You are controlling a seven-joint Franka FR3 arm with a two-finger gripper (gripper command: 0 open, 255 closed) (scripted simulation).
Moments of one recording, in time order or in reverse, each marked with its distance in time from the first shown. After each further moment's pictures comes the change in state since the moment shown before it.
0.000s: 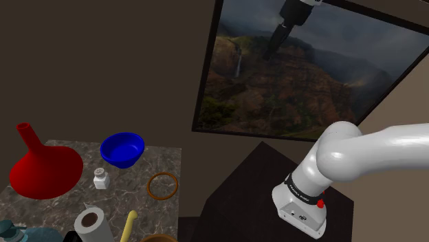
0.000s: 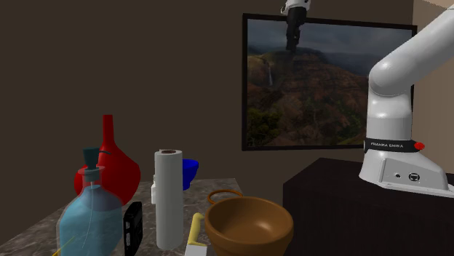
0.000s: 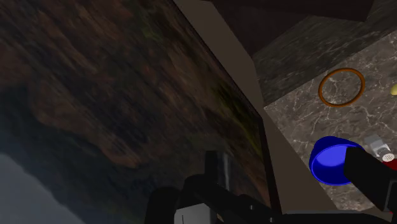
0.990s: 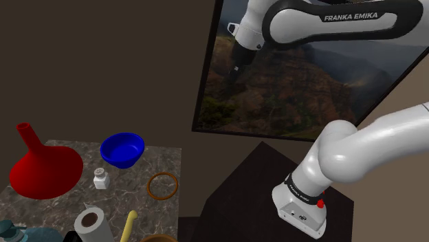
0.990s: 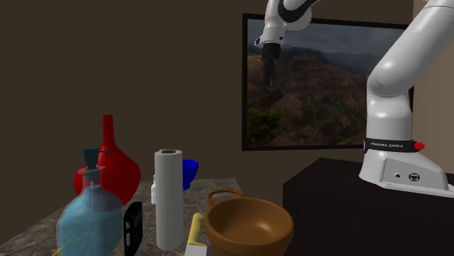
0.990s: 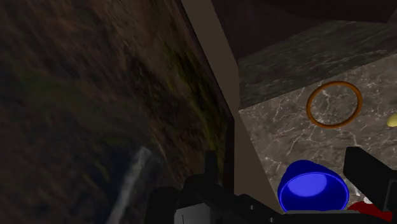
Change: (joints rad) arm 0.096 0.249 0.037 -0.186 0.025 0.384 -0.083
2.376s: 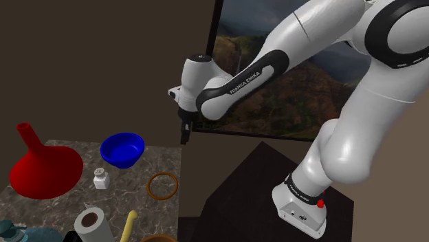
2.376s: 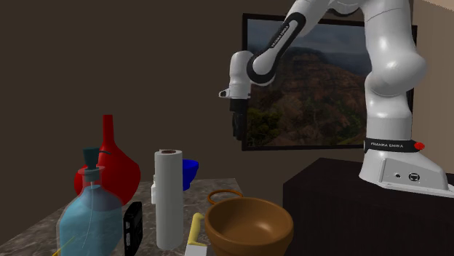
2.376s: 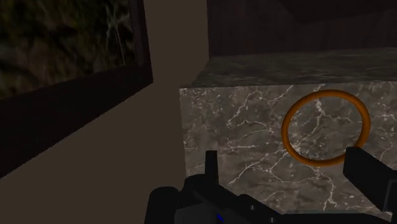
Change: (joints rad) arm 0.114 0.676 0.096 0.052 -0.062 0.537 -0.090
